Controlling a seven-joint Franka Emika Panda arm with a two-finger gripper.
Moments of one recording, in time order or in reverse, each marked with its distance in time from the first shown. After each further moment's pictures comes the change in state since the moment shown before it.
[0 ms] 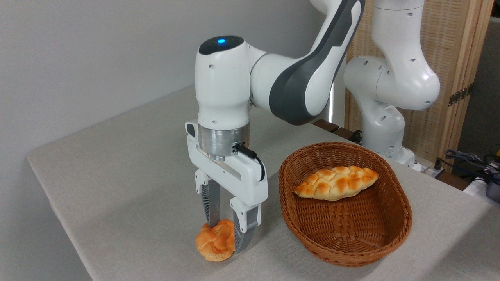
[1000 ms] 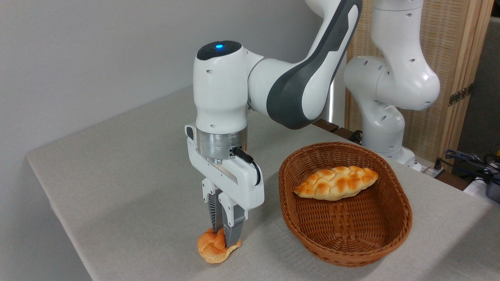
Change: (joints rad) arm 0.001 0.012 -0.003 0.014 0.000 -0.015 0.032
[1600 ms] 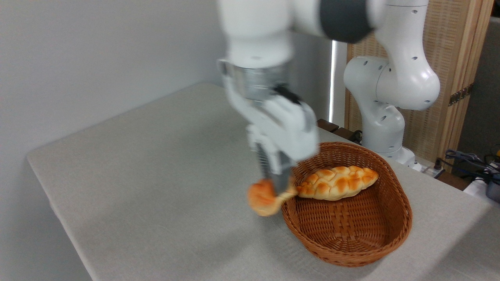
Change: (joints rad) arm 0.002 -0.147 0.196 0.209 -0.028 -0.564 0.391
